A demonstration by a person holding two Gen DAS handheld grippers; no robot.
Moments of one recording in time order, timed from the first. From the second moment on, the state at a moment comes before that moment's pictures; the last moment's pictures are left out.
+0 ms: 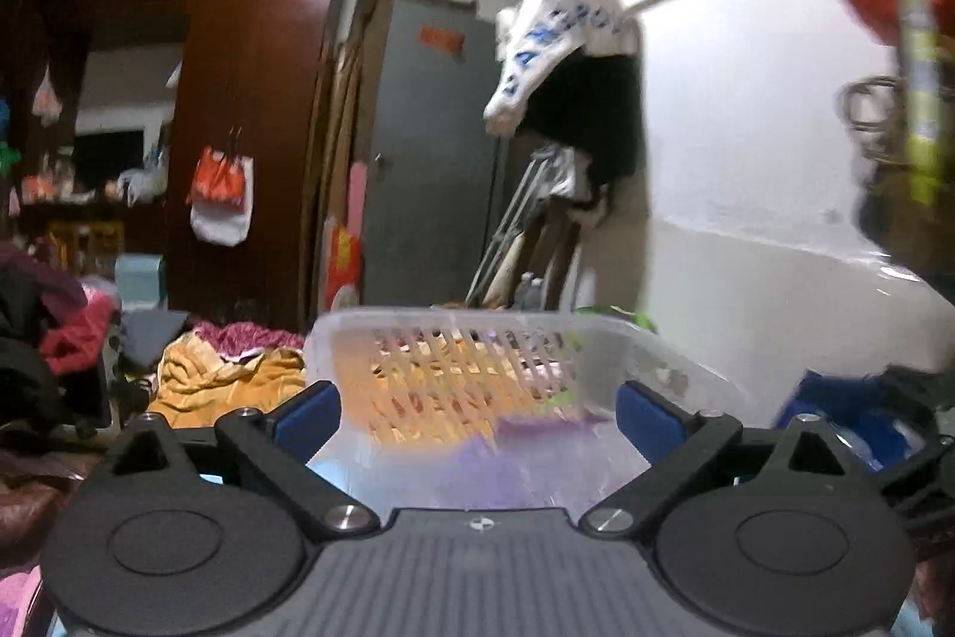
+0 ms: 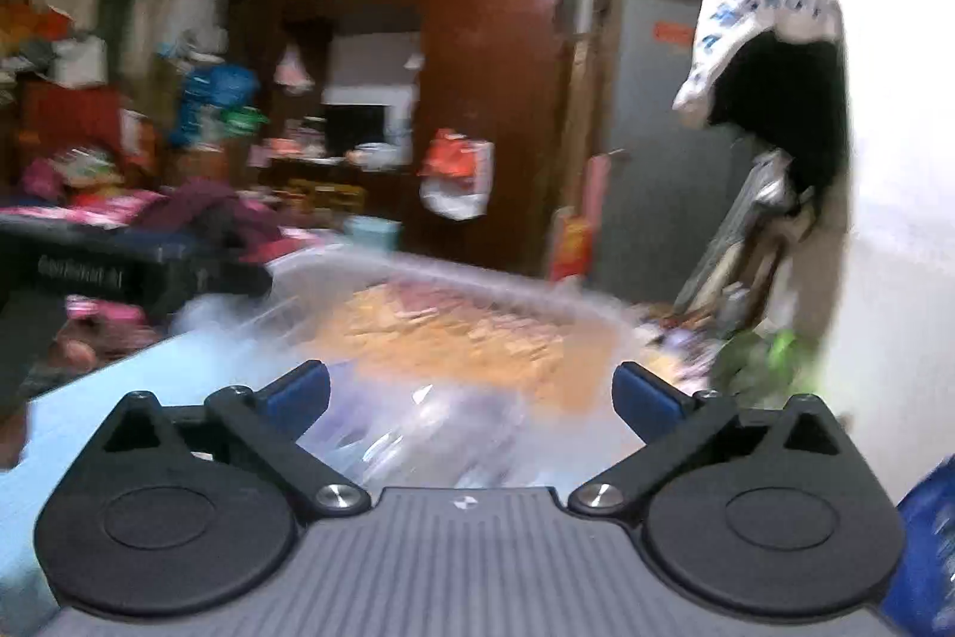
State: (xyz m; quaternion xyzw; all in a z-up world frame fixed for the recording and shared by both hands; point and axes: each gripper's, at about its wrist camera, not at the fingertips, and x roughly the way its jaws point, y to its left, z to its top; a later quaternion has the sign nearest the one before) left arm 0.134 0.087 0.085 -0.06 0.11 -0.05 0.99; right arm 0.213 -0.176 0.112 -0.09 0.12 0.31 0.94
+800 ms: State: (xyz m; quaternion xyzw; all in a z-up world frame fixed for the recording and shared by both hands) left arm 0.082 0.036 0.007 0.00 0.14 -0.10 0.99; right arm 0.156 -0.217 0.035 -0.01 0.15 0.38 0.91
